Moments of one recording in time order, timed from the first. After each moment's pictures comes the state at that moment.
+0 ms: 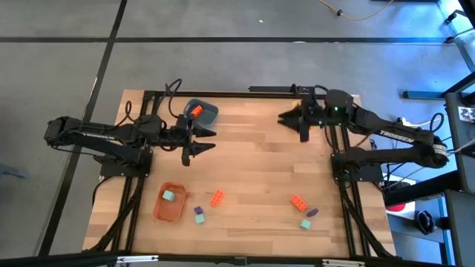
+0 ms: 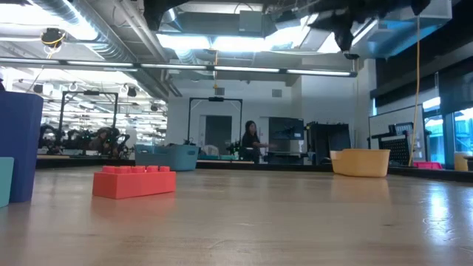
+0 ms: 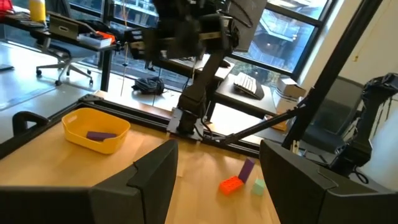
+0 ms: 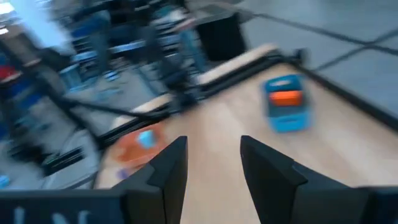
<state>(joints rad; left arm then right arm) 0.00 0.90 0.66 0.29 -0.04 -0.31 -0.35 0.92 0.84 -0.16 -0.29 0.36</state>
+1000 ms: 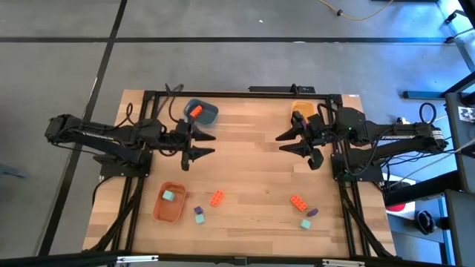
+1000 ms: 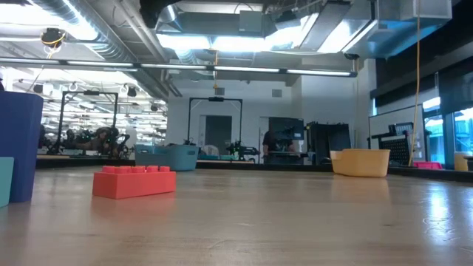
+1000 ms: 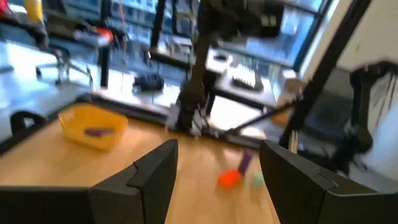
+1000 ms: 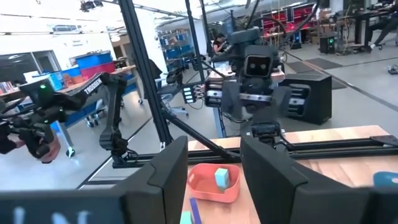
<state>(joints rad) -0.08 0.90 0.67 0.23 -0.10 -0.28 0.00 0.92 0.84 0.15 -0.25 0.23</state>
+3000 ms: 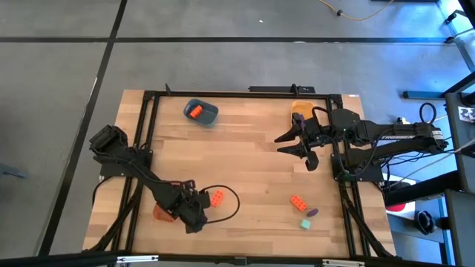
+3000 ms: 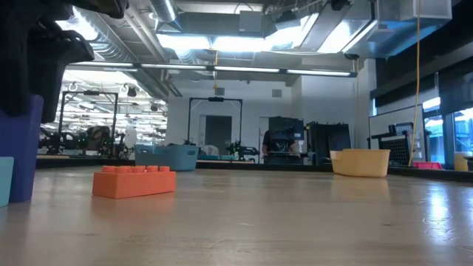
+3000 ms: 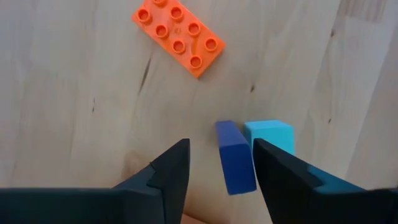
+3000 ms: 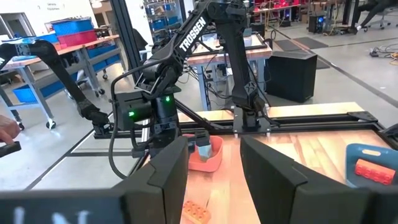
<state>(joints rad) -0.65 1.71 1.18 -0.78 -0.22 -0.91 0.00 0.92 0.84 0.02 -0.22 0.15</state>
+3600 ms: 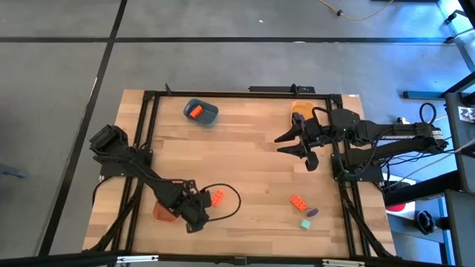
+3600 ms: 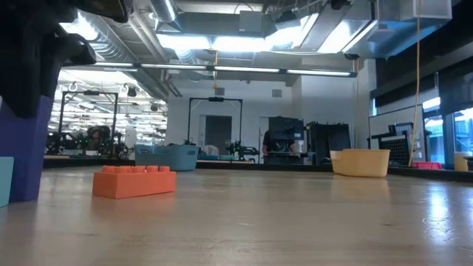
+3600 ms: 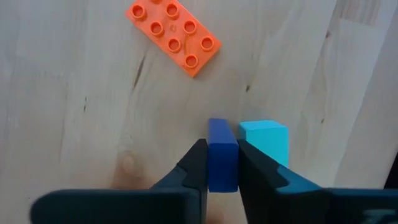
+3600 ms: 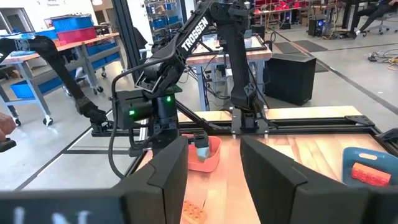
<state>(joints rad) -0.63 1.71 1.18 -0.77 -0.17 -0.91 0.00 0.92 0.84 0.02 -0.22 0.12</state>
